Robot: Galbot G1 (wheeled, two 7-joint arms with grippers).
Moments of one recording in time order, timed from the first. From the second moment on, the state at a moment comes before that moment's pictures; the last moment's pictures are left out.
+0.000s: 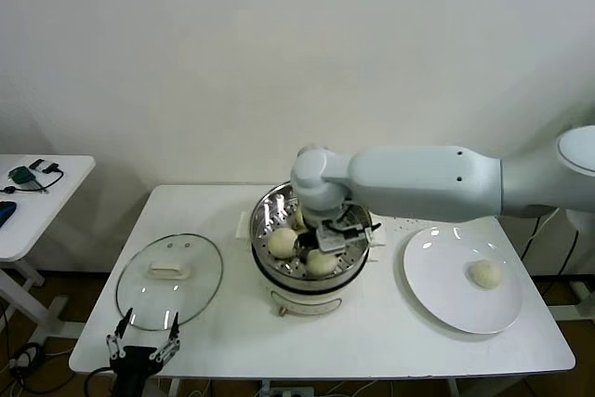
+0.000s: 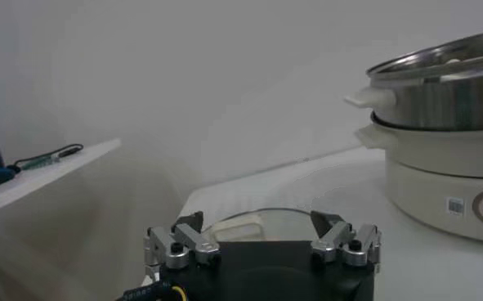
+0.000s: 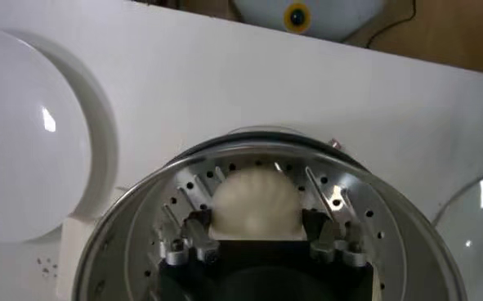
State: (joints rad) left arm 1.84 -1.43 -0.70 -2.04 0.05 -0.08 -0.03; right arm 0.59 1.19 -1.41 1.56 -0.25 0.51 -1.18
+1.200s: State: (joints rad) left arm 1.84 -1.45 -0.68 -2.05 0.08 -0.09 -0.03; right arm 0.70 0.63 -1.45 1.46 0.12 -0.05 -1.02
